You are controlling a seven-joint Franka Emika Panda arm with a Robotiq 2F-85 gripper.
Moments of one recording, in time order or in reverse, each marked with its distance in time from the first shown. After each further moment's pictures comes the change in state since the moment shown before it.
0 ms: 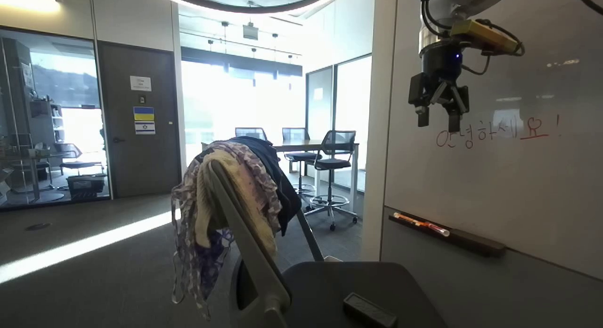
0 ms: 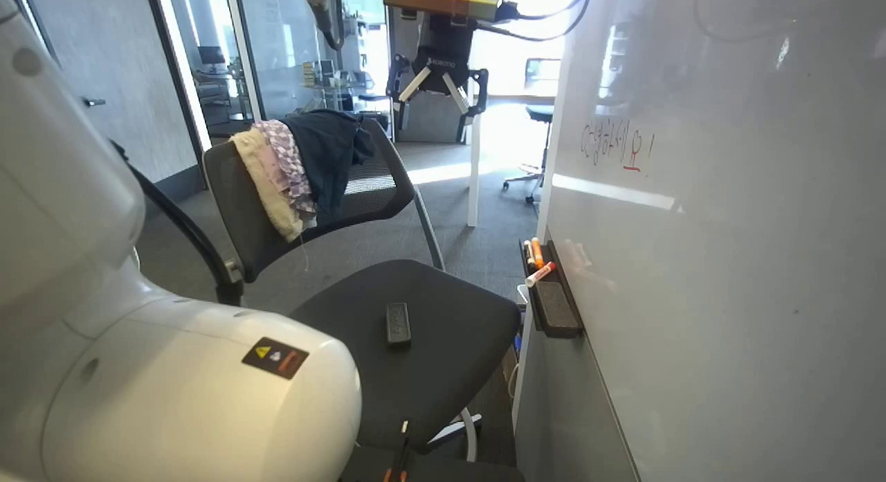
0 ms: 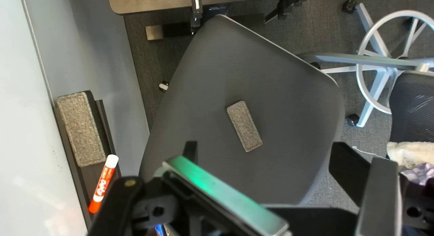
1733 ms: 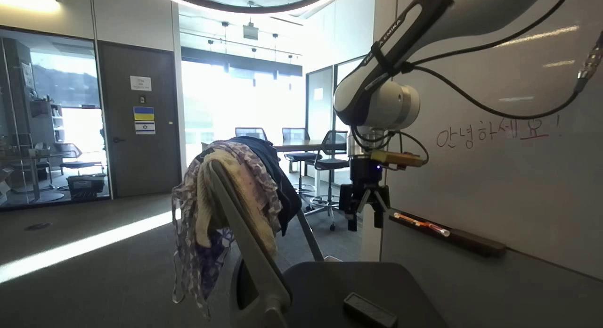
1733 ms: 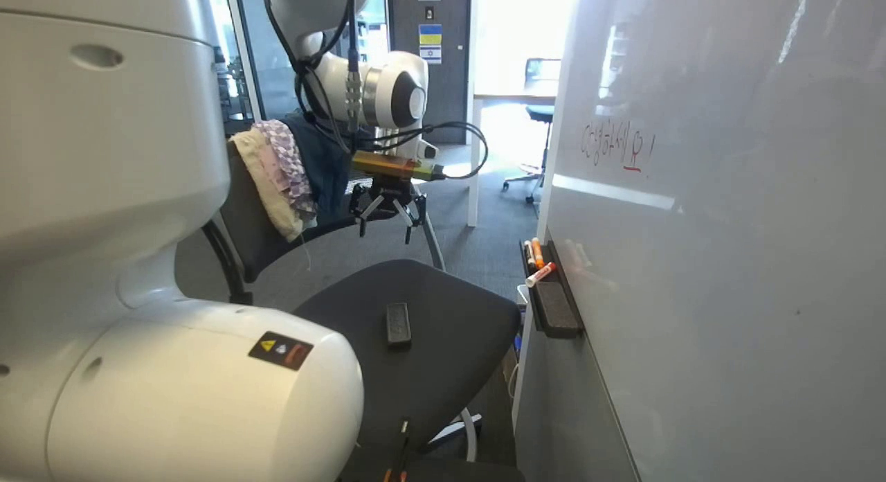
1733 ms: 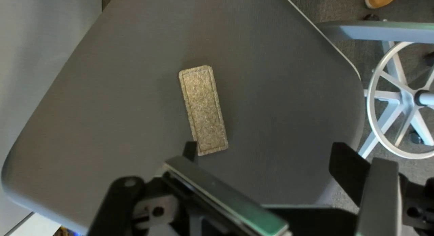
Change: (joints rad) arm 0.049 0.413 0.184 -0.138 0.073 0.517 -0.067
